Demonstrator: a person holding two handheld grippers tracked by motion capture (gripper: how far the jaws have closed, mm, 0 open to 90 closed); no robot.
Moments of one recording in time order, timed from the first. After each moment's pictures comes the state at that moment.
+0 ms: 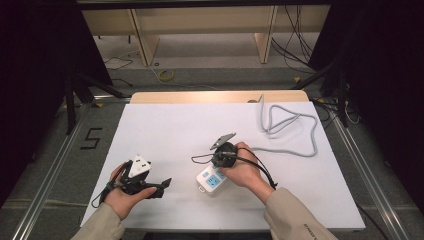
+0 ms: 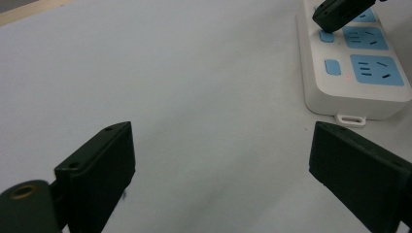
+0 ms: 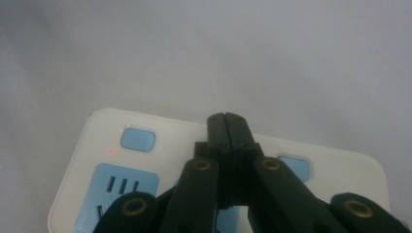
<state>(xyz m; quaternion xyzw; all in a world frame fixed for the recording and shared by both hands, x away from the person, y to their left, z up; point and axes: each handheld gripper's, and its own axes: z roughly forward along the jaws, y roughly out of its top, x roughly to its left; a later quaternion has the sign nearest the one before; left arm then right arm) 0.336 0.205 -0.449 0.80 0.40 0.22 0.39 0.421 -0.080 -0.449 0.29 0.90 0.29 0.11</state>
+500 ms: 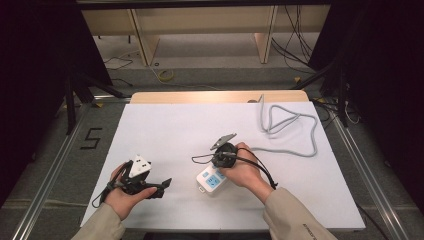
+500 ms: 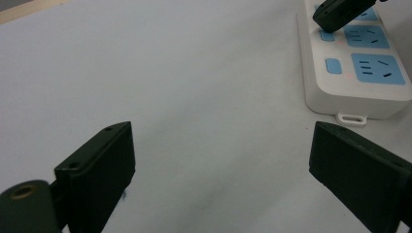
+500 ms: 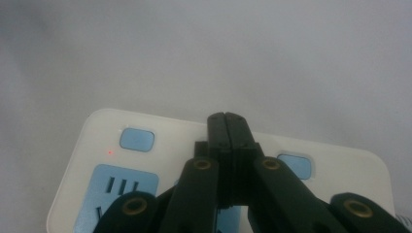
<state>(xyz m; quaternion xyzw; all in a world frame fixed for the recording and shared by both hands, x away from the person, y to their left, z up) 0.336 0.204 -0.450 0.80 0.40 0.22 0.39 0.420 -0.080 -0.451 0.30 0.90 0.30 0.11</state>
